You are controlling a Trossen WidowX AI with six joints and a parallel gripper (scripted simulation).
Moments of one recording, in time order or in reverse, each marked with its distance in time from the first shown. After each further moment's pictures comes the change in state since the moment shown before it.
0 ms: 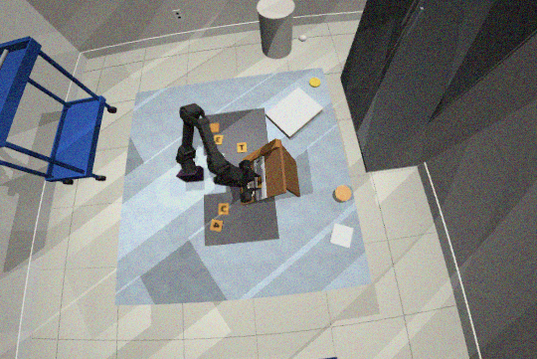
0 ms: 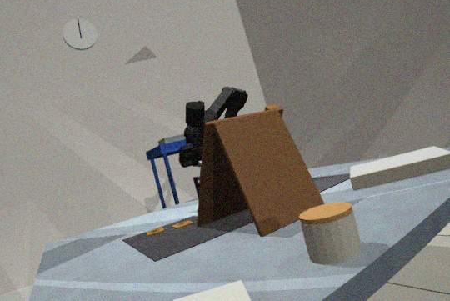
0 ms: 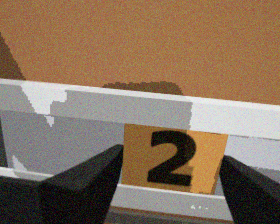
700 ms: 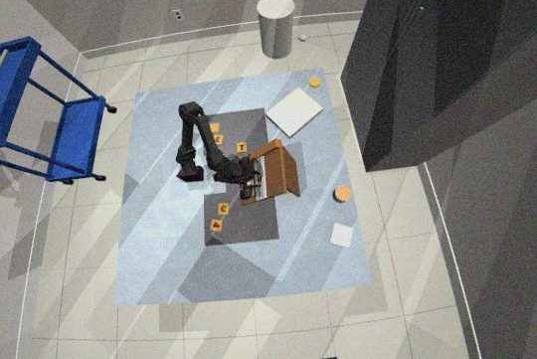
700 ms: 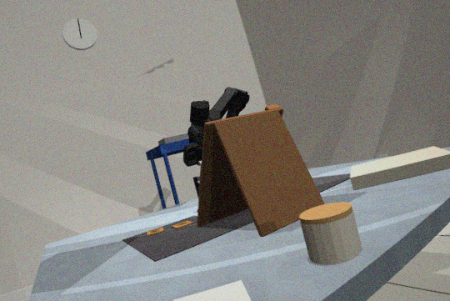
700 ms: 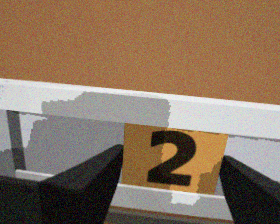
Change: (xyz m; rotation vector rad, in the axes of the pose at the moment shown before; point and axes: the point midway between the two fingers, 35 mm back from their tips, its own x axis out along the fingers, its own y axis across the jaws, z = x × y) arm 0.000 0.013 0.000 0.001 0.001 0.000
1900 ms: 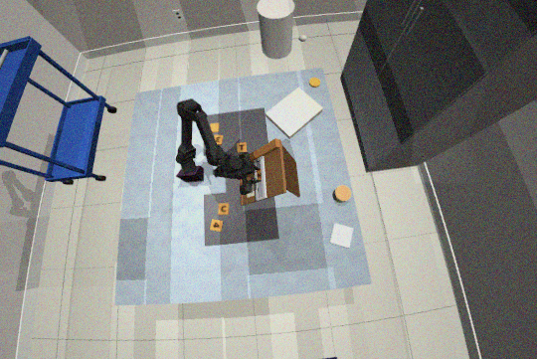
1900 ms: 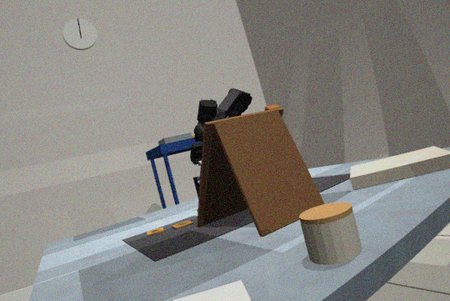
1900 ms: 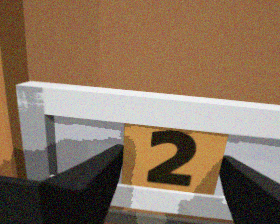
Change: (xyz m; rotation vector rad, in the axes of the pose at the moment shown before) arm 0.000 0.023 0.000 0.002 0.001 0.001
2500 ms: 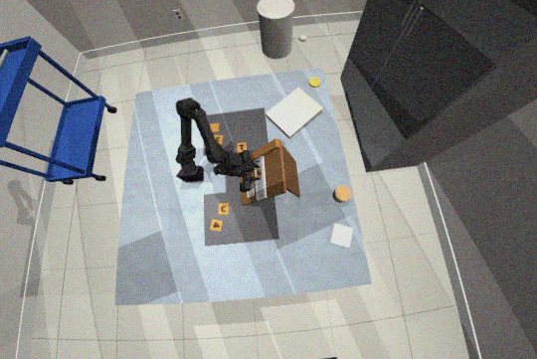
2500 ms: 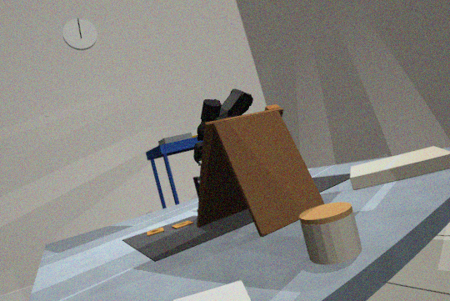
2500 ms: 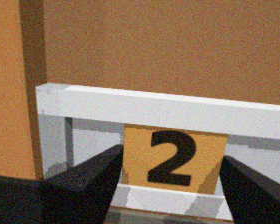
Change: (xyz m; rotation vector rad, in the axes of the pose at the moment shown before) arm 0.000 0.011 0.000 0.001 0.000 0.000
